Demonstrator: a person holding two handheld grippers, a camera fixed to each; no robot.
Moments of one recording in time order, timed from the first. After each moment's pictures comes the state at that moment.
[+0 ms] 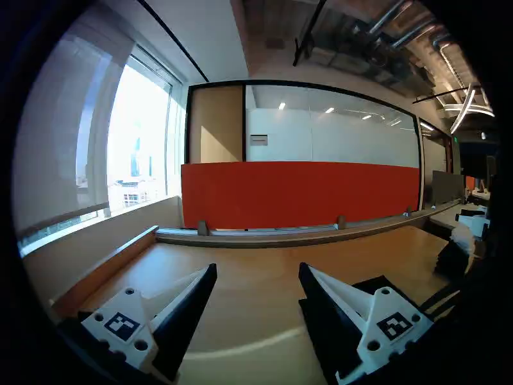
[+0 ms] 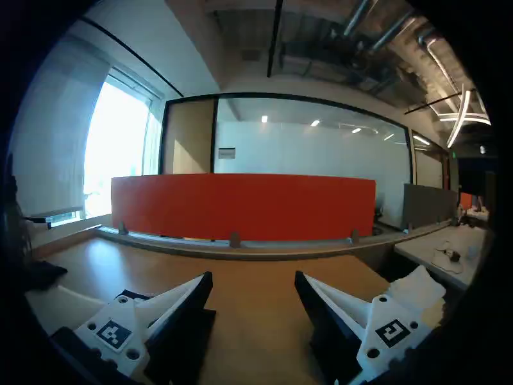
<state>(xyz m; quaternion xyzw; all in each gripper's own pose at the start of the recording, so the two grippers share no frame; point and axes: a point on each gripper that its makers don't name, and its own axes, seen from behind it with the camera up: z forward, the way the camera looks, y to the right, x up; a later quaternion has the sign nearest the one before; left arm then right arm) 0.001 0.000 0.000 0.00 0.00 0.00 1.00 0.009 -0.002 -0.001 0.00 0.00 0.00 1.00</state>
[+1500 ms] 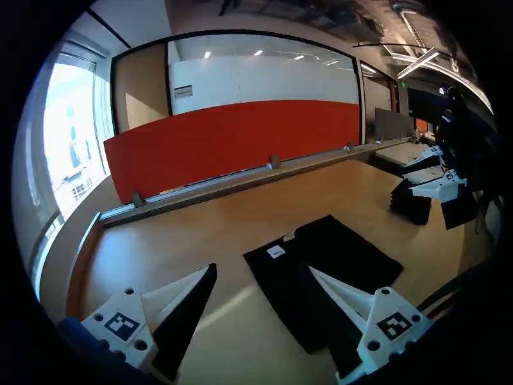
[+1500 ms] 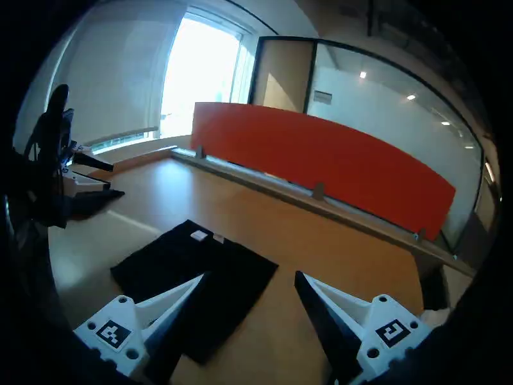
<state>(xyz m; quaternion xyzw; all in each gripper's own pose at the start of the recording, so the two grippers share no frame) -0.063 0.087 0.000 -0.18 -0.15 0.09 0.97 -0.053 -0.078 -0.017 0.22 -0.19 -0.13 0.95</state>
